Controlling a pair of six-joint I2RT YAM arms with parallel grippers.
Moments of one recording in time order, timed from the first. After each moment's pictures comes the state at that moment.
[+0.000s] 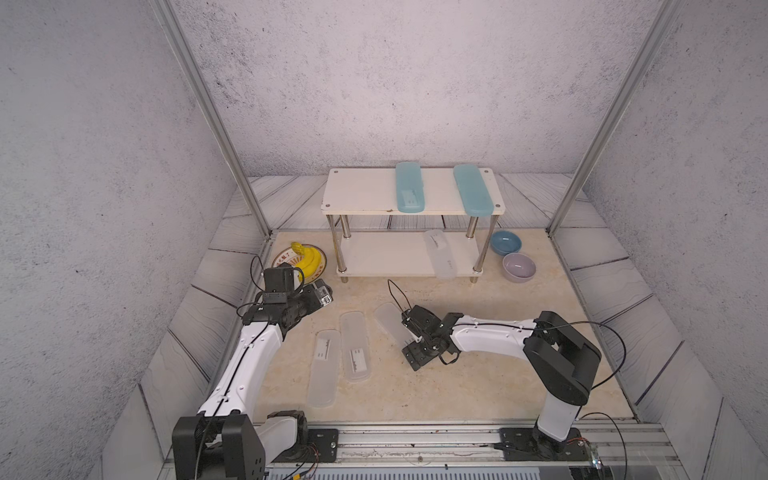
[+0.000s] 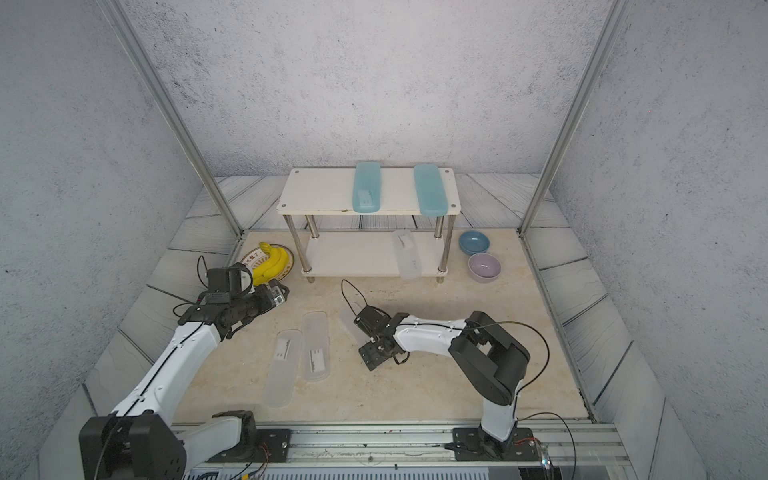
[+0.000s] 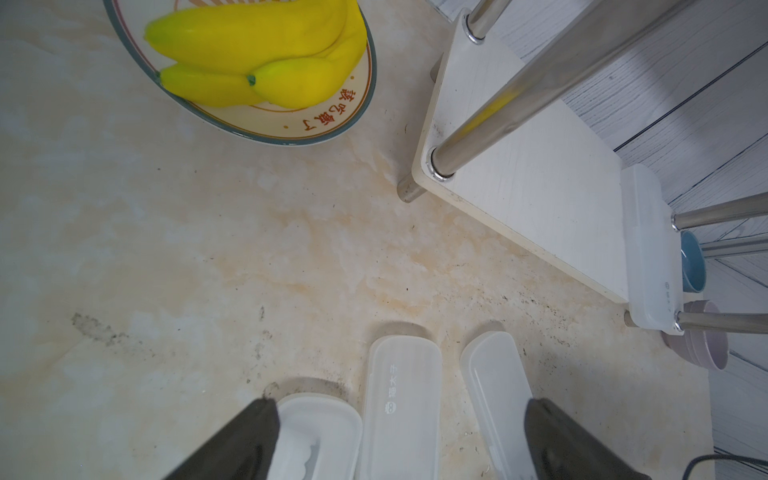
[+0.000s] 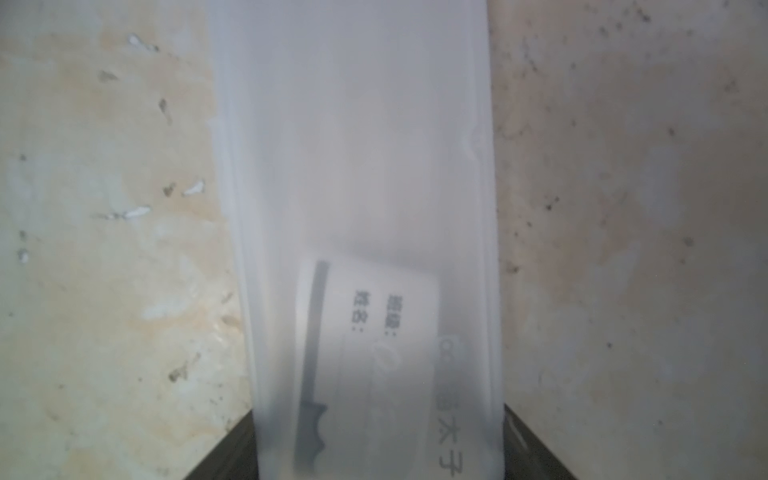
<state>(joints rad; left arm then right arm) 0.00 1.15 0.86 -0.51 0.22 -0.50 0.94 1.80 1.05 -0.50 0.07 0.31</state>
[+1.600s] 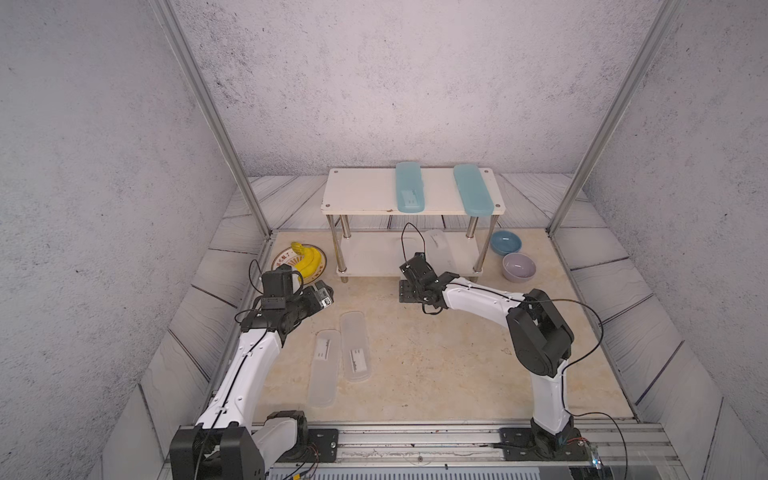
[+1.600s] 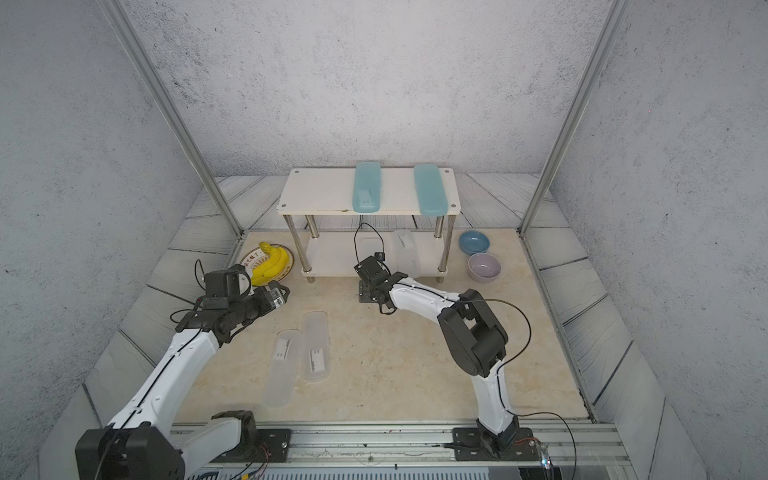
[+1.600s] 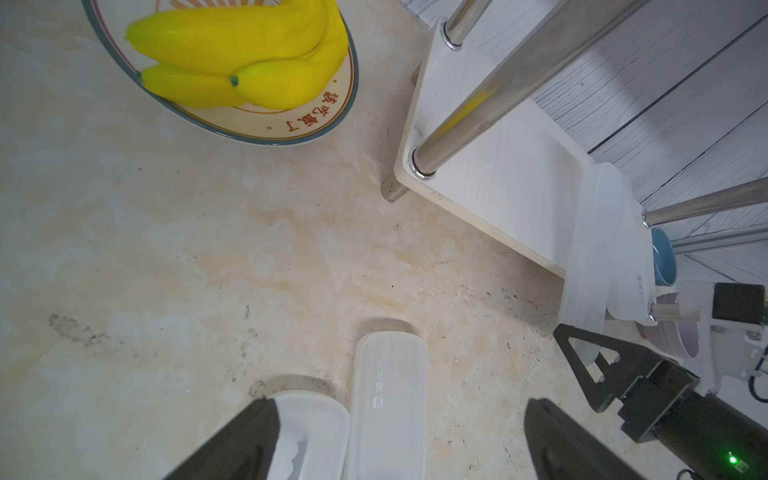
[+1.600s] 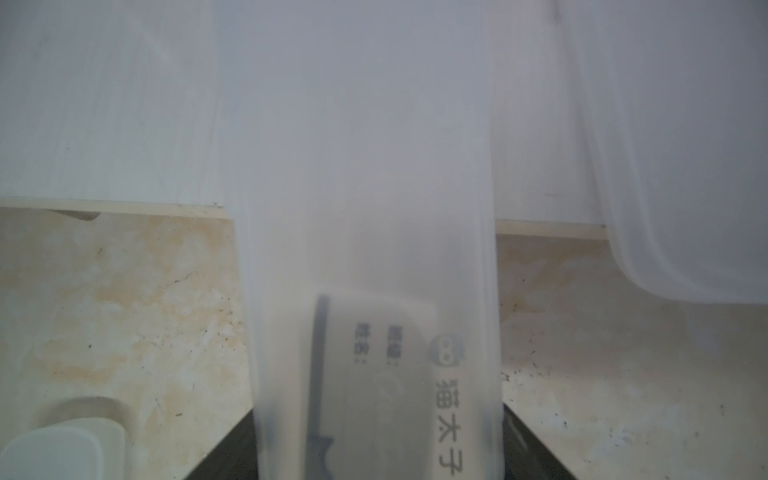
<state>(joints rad) 0.00 1.10 0.82 -0.48 0.26 -0.51 0.75 2.02 1.51 -0.44 0.26 0.60</state>
